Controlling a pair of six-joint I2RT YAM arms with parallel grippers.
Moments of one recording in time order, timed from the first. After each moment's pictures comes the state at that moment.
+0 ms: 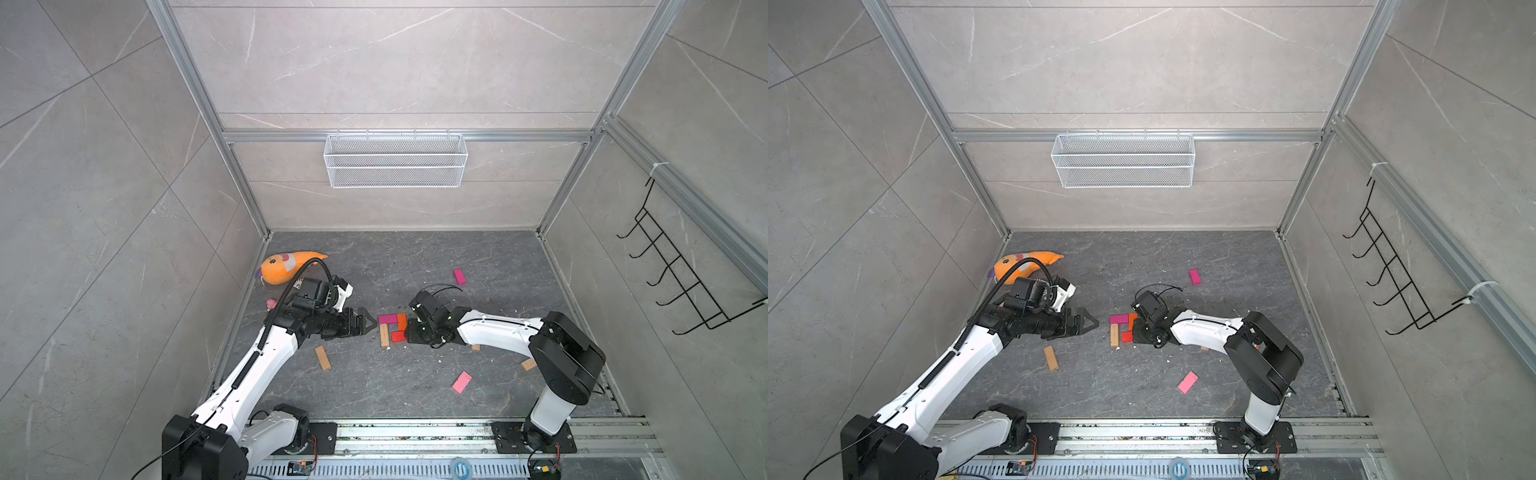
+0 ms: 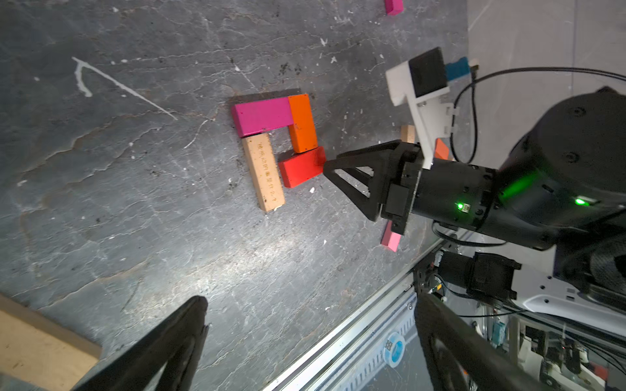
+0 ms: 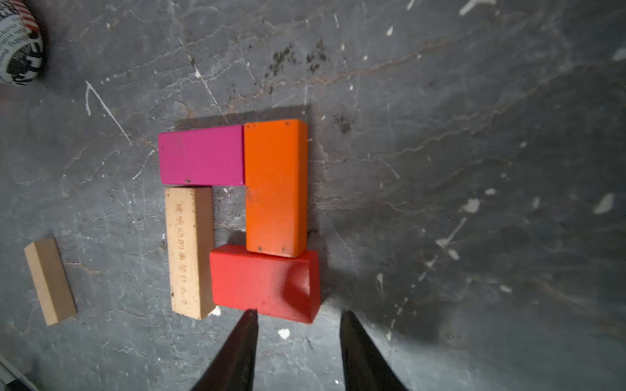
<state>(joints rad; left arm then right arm) -0.33 1.10 0.89 -0.78 0.57 -0.36 0.81 1.75 1.01 -0.28 -0.05 0.77</state>
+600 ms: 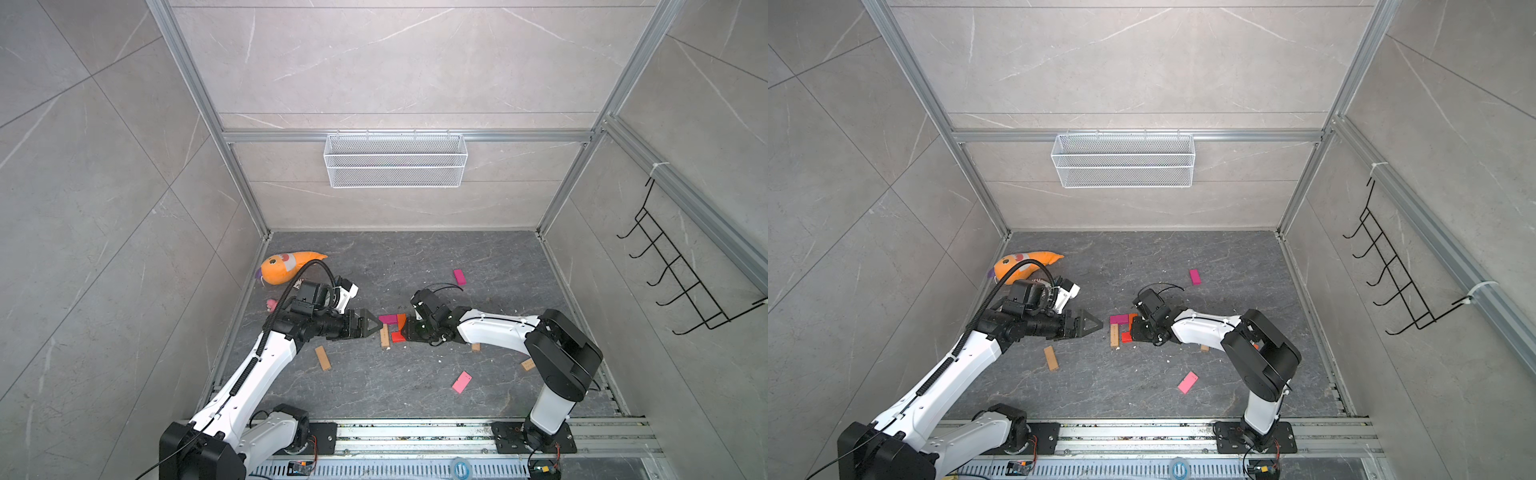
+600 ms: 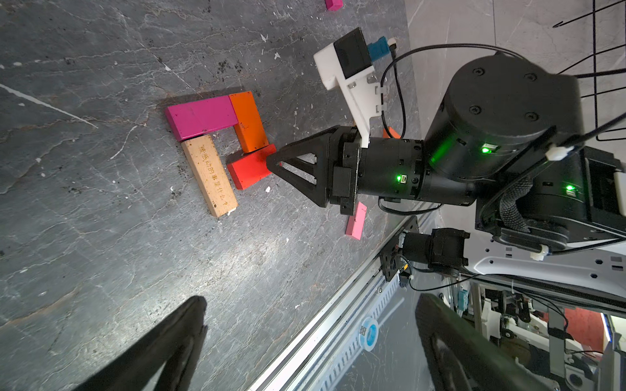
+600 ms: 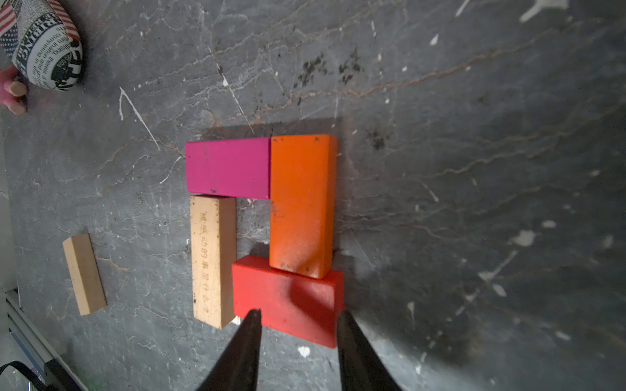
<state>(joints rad) -0.33 1.07 0.86 -0.72 0.70 -0.36 0.79 1.77 1.00 -0.21 -0.12 0.76</state>
